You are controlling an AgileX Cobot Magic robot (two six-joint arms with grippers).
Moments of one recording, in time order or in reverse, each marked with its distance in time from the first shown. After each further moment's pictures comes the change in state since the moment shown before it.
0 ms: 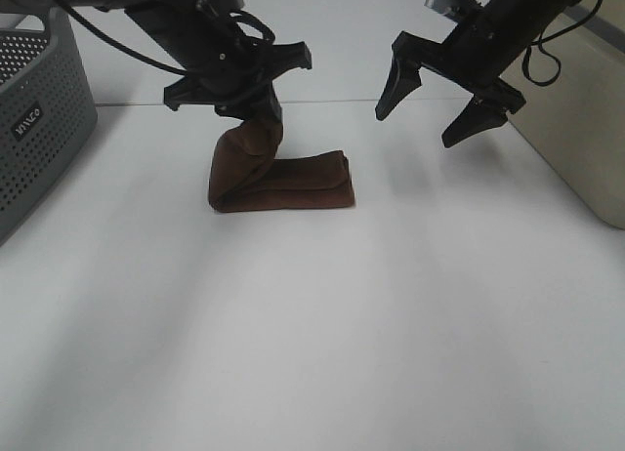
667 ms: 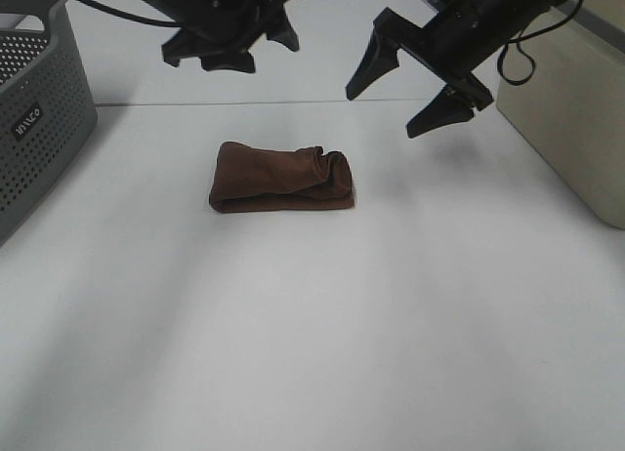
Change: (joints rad) left arm 0.054 -0.069 -0.008 -0.070 -0.139 0.003; right arm 0.026 0.000 0.000 0.211 0.009 -0.098
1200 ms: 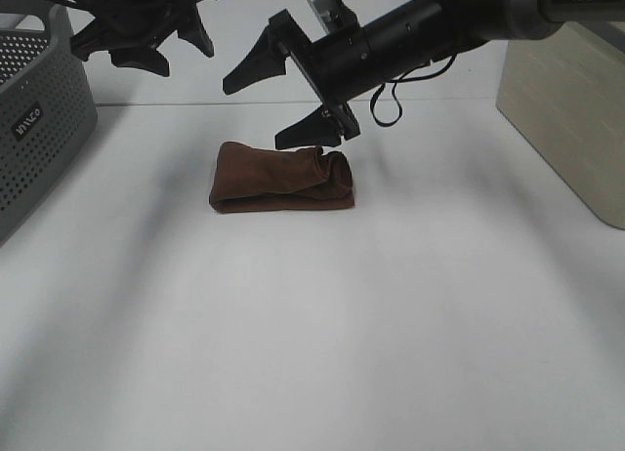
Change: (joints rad) left arm 0.143 -0.029 0.000 0.080 0.185 0.000; right arm 0.161 0.136 0.000 0.454 -0.070 -0.227
